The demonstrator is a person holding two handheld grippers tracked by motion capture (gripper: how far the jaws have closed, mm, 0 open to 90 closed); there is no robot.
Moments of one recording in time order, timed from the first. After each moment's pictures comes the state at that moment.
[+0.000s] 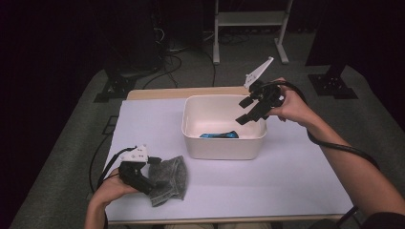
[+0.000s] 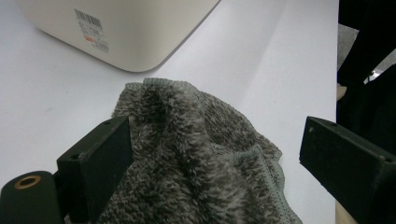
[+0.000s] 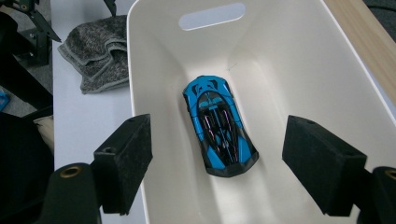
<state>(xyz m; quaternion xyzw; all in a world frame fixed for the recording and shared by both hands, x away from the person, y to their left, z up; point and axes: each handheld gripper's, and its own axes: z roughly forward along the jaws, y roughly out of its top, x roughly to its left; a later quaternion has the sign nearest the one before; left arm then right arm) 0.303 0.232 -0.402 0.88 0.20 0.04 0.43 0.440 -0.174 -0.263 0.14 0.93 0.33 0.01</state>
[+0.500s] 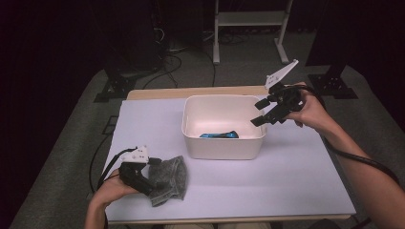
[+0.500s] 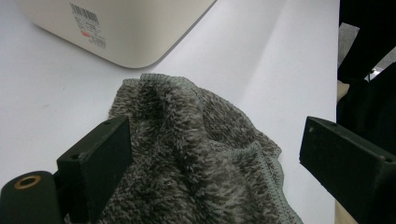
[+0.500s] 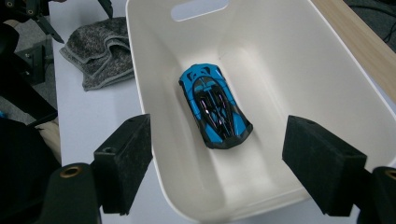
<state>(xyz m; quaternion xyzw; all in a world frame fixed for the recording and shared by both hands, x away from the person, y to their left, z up) 0.302 0.231 -0.403 0.88 0.20 0.04 0.43 0.421 -0.220 -0.263 0.18 0.92 0.35 0.02</state>
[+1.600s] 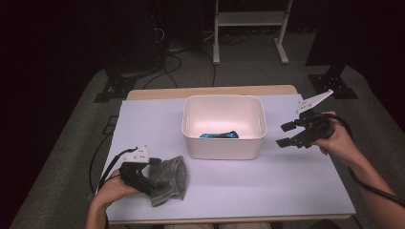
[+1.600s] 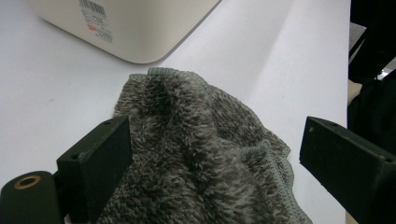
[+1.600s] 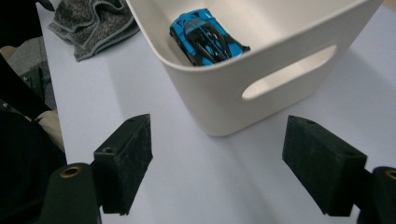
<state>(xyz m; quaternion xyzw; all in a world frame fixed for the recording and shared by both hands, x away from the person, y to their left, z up) 0.303 0.231 -0.408 0.88 0.21 0.04 0.42 0.378 -0.298 -0.322 0.26 0.89 0.38 0.01</state>
